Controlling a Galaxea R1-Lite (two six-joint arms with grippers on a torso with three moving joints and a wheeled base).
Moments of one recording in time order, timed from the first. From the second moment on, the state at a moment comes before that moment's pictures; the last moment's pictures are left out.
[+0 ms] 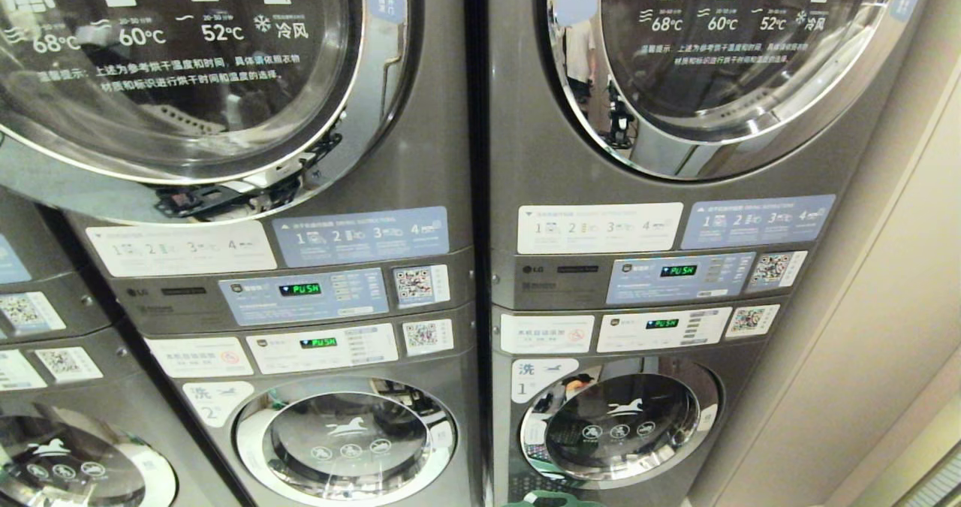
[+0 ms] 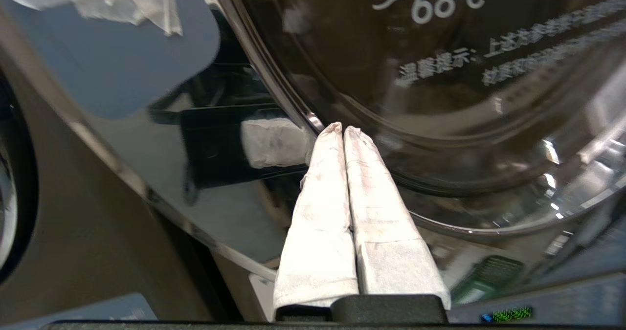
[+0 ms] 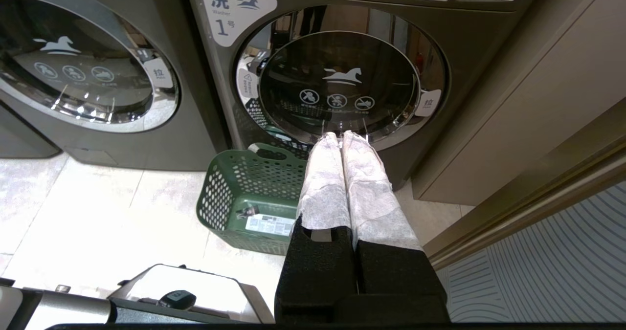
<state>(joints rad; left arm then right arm) 0.62 1.63 -1.06 -0.93 -0.60 0.13 0.10 0.27 -0.04 0.10 0.03 -0.06</state>
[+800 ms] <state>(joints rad) 0.52 2.02 -1.45 -1.01 -0.42 0.14 0.23 0.27 -0.02 0.03 0.00 -0.04</state>
